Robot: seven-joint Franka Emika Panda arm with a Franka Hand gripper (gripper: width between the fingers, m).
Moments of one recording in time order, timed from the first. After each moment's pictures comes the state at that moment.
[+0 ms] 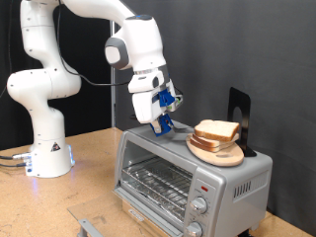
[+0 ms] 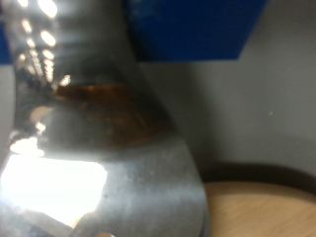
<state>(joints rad) 0.02 -0.22 0.24 -2.44 0.25 2.45 0.34</state>
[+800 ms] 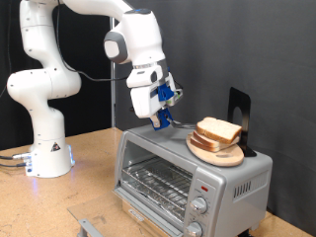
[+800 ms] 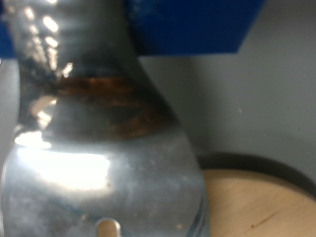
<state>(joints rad) 0.02 -0.24 0.24 -2.43 0.26 2.41 0.37</state>
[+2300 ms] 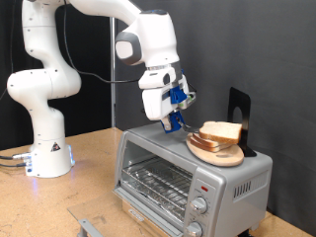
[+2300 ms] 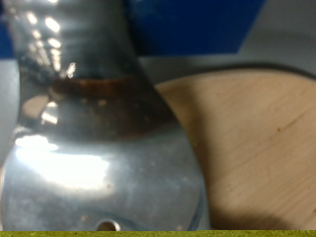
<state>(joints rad) 0.02 -0.13 0.26 -2.31 0.18 2.40 0.51</state>
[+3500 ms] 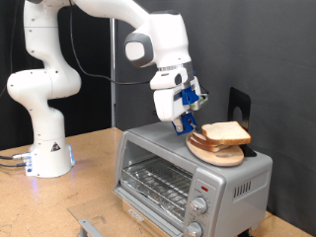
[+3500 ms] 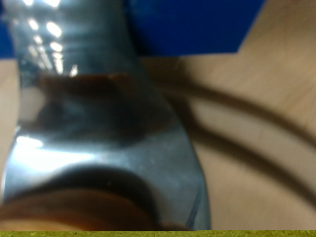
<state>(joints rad) 0.02 -0.05 0.28 -2.24 0.11 2.47 0.61</state>
